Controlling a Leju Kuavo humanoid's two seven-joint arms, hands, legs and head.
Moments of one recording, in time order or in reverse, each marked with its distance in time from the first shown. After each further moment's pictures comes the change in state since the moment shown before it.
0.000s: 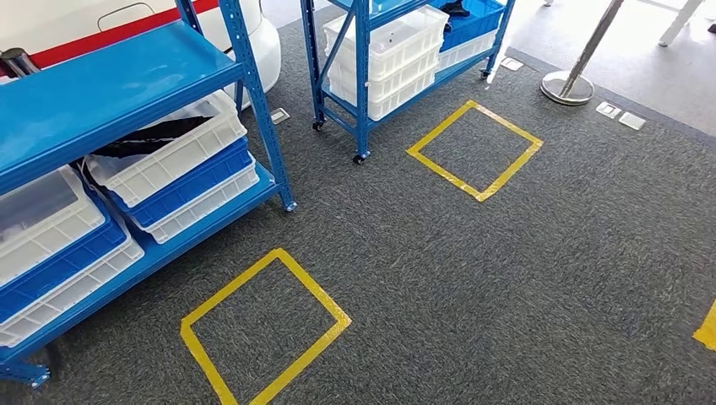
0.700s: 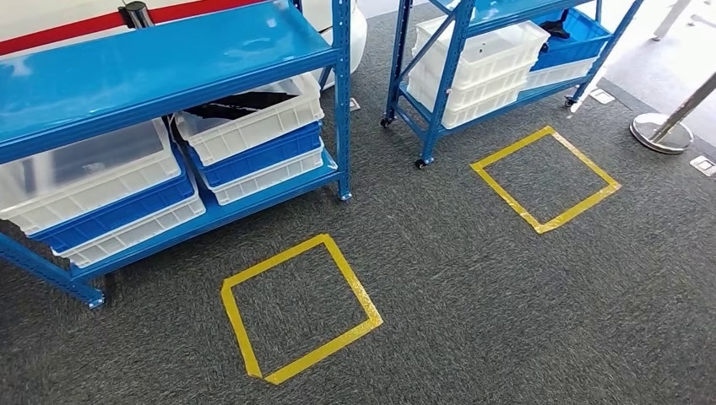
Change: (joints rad) left arm -0.006 -0.004 0.002 0.000 0.003 0.013 -0.010; right arm 0.006 0.006 -0.001 0.000 0.004 -0.016 -0.005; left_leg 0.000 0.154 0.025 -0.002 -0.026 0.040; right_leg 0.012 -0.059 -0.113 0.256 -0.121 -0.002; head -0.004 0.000
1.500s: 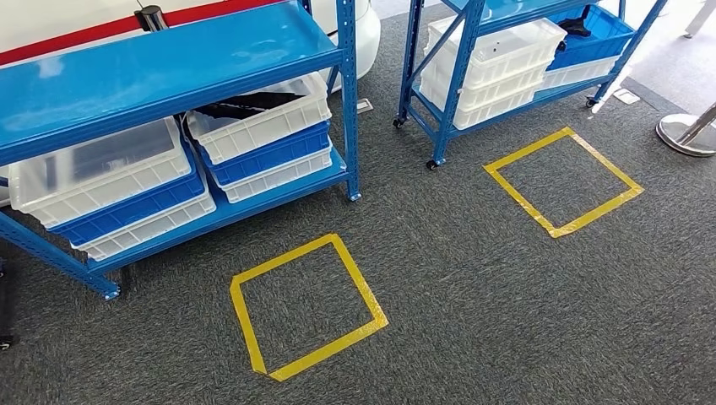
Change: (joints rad) left arm 0.002 0.000 -0.001 0.000 -0.012 -0.012 0.009; right arm -0.001 0.006 0.000 0.000 0.007 0.026 -0.011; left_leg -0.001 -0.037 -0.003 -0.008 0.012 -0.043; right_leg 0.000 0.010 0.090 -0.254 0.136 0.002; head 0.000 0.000
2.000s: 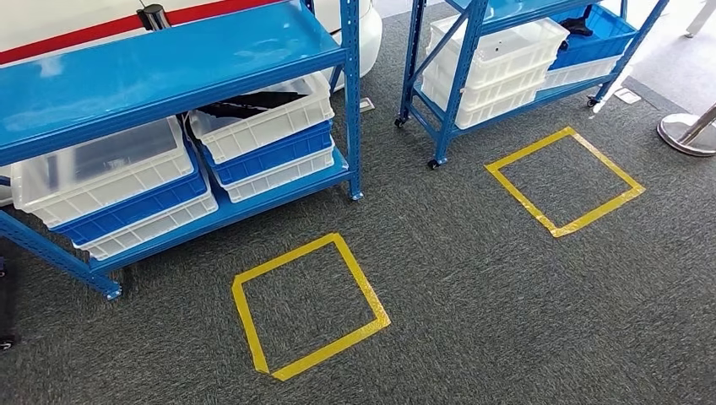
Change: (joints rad) left arm 0.000 0.005 0.000 -0.001 0.001 0.009 0.009; right arm -0.001 0.006 0.000 0.000 0.011 -0.001 0.003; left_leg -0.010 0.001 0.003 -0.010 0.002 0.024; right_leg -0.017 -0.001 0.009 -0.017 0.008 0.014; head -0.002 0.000
